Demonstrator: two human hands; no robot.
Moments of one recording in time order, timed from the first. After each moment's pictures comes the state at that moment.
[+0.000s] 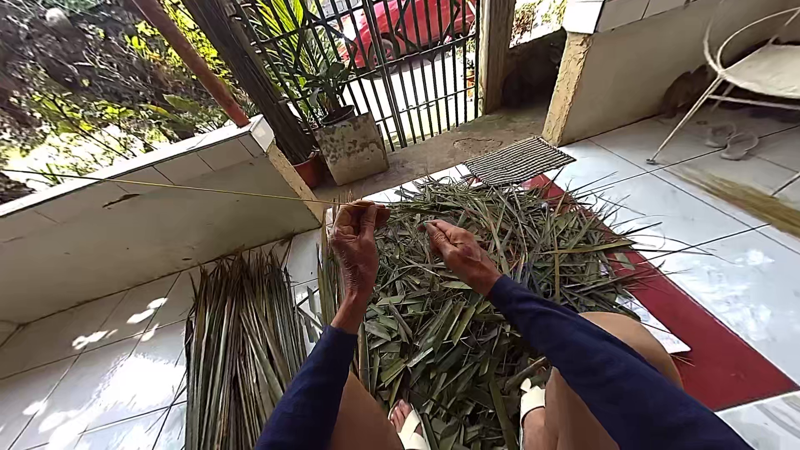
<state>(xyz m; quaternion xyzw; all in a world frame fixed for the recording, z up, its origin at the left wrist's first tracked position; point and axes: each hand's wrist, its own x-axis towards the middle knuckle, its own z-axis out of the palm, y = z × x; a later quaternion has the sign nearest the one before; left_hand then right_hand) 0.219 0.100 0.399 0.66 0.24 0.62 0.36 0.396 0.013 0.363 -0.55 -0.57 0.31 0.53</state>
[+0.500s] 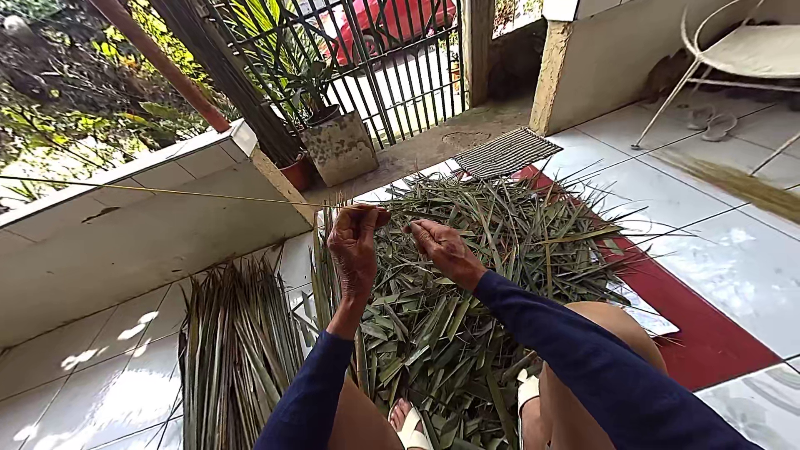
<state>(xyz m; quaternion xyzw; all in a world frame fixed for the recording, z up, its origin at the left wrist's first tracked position) 0.234 0.093 0.395 0.70 0.21 0.59 0.35 0.395 0.013 0.365 -0.56 -0.57 0.31 0.52</state>
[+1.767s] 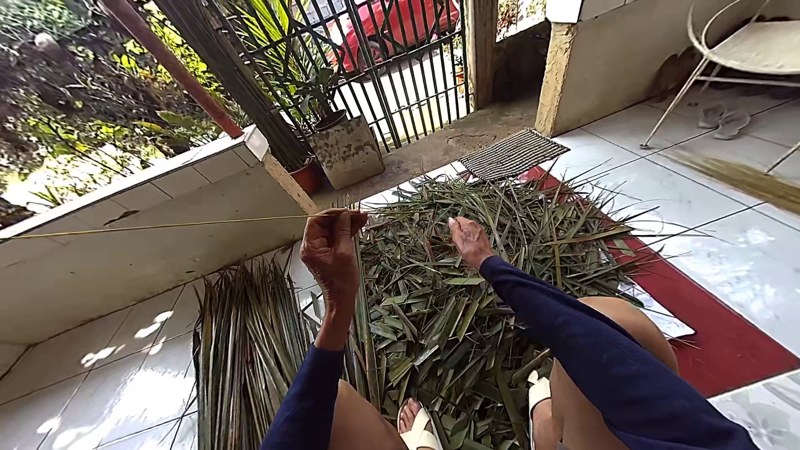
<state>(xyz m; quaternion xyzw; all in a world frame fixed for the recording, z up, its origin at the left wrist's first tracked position) 0.190 0.093 0.418 0.66 0.21 0.65 0.32 0.430 0.053 0.316 -0.76 -0.46 0.23 0.39</state>
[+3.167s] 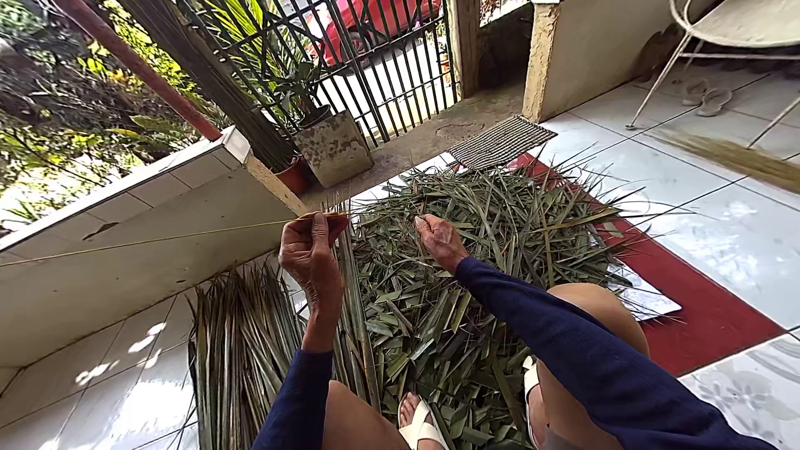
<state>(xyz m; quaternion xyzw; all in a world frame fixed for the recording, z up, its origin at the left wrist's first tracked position) 0.194 0.097 0.414 0.59 0.26 0.67 0.37 0.397 0.047 0.330 -0.70 -0.48 0.27 0.46</state>
